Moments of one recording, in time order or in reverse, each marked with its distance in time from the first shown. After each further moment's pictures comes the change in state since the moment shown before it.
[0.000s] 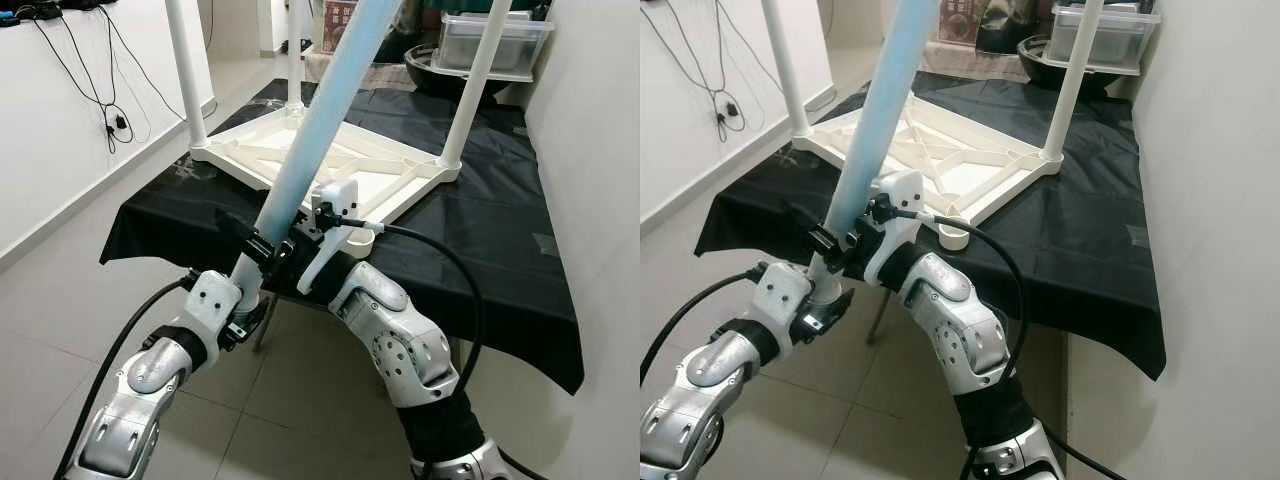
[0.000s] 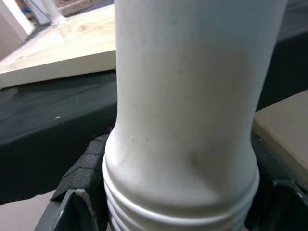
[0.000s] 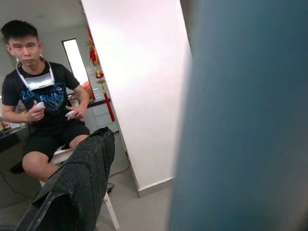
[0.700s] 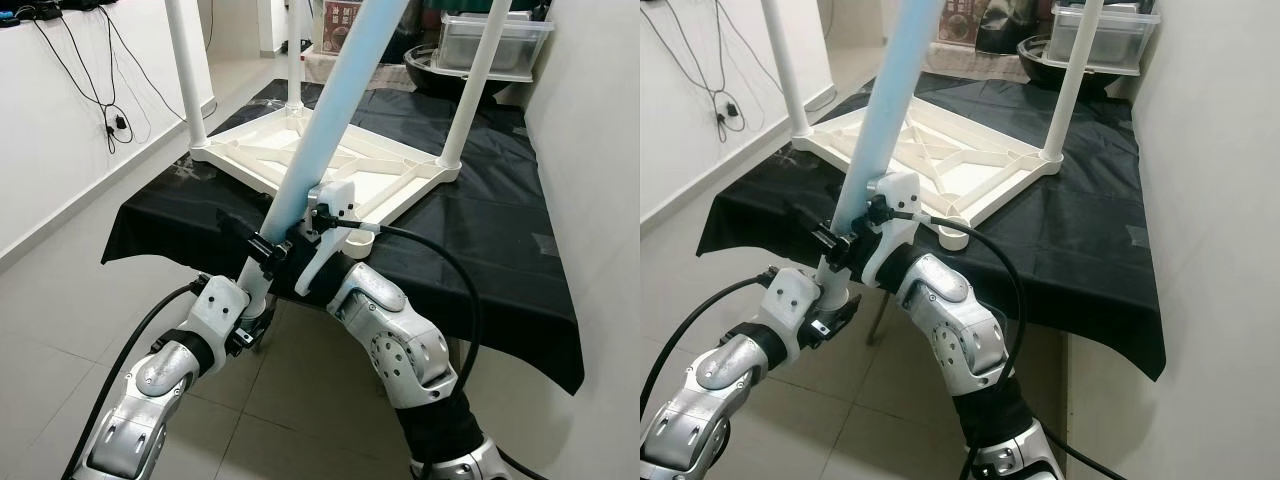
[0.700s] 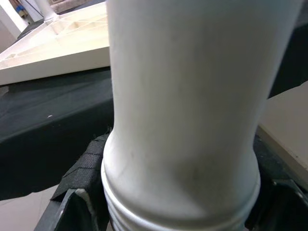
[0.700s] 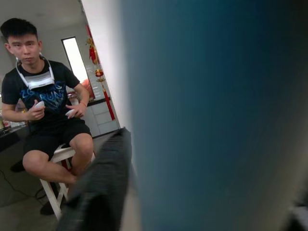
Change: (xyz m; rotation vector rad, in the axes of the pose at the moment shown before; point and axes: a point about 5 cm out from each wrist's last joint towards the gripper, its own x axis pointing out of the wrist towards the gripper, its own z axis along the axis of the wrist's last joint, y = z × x) left arm 0.001 -0.002 -0.003 0.009 0.008 -0.017; right arm 0.001 0.002 -0.002 0.002 0.012 0.006
